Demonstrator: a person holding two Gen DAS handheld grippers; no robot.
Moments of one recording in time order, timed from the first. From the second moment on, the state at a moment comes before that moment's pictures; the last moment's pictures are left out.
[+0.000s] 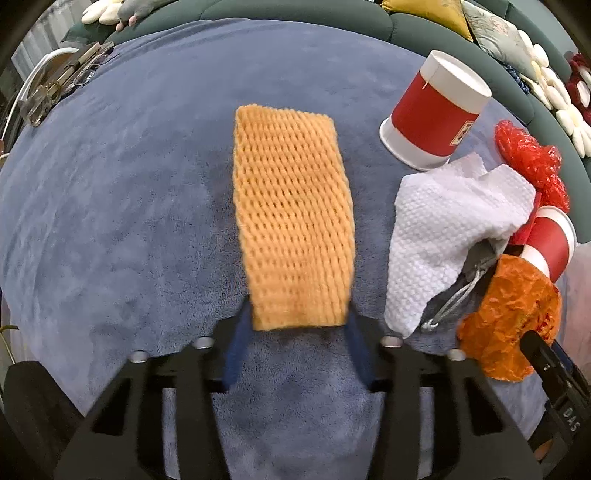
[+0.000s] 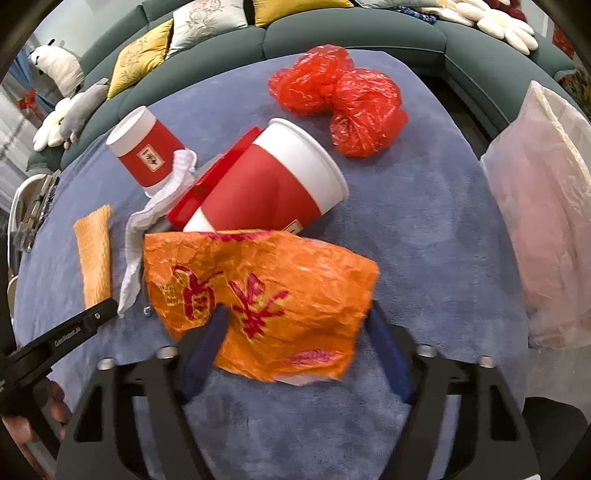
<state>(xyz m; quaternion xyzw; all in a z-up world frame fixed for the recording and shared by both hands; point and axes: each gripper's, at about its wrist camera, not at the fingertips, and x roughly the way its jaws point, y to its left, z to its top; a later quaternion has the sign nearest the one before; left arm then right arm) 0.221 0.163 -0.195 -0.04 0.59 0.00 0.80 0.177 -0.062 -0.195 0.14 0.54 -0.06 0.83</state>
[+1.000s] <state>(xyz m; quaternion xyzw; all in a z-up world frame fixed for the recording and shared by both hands) 0.163 0.063 -0.064 -0.02 0.50 -0.12 0.86 0.124 -0.116 -0.068 0.17 0.40 -0.06 0.90</state>
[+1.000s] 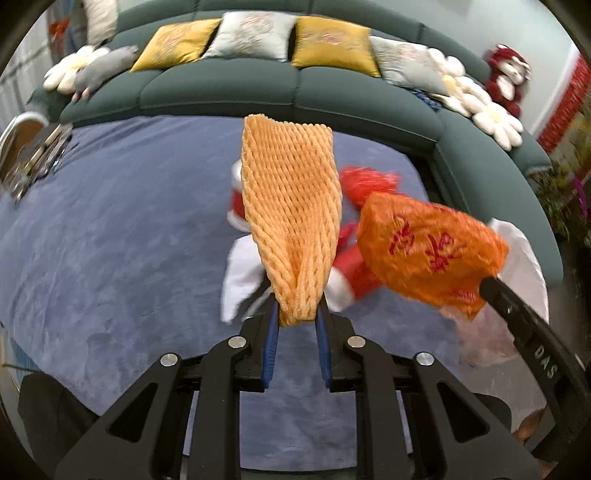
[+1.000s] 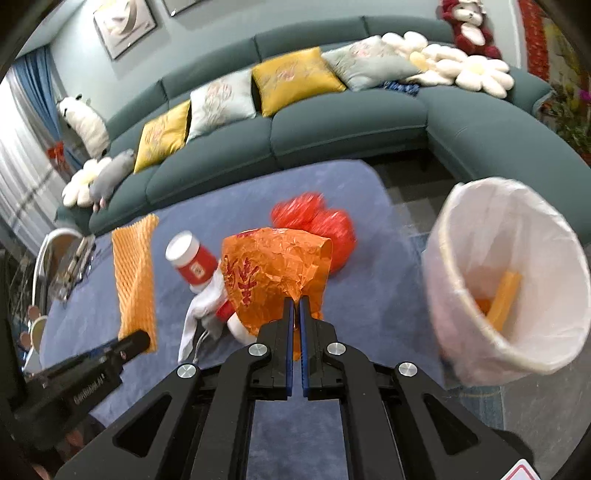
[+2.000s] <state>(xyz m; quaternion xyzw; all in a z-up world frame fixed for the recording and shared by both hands) 0.083 -0.174 -0.029 0.09 0.46 -0.31 0.83 -0.001 -0.312 -0.020 0.23 0.30 -0.24 0.90</state>
